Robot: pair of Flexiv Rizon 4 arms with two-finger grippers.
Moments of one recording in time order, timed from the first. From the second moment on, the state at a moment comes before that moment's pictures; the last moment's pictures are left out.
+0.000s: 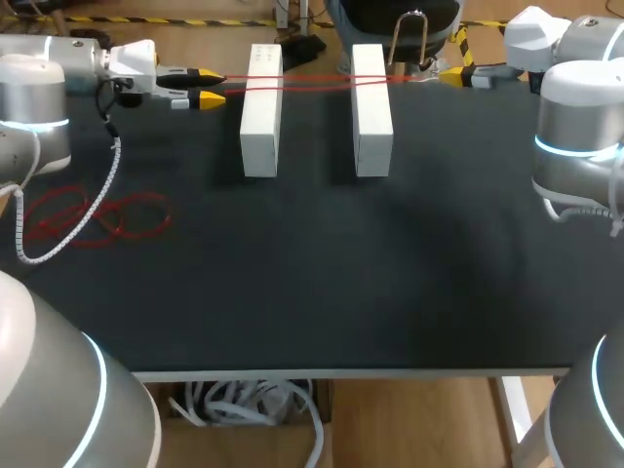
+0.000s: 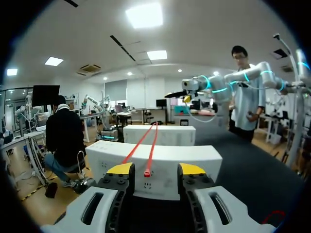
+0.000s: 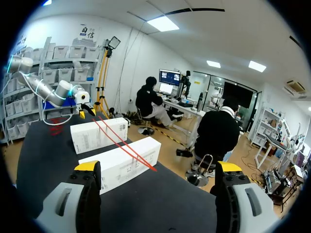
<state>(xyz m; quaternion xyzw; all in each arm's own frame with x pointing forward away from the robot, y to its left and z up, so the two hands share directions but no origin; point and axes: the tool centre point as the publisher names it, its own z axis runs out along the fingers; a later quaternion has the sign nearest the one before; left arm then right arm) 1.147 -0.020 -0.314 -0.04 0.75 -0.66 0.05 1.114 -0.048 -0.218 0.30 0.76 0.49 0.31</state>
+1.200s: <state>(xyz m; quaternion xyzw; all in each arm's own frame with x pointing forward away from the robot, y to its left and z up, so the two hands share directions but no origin) 1.157 -0.023 -0.332 -0.05 0.74 -0.66 0.03 1.114 -0.048 -0.218 0.30 0.76 0.49 0.31</state>
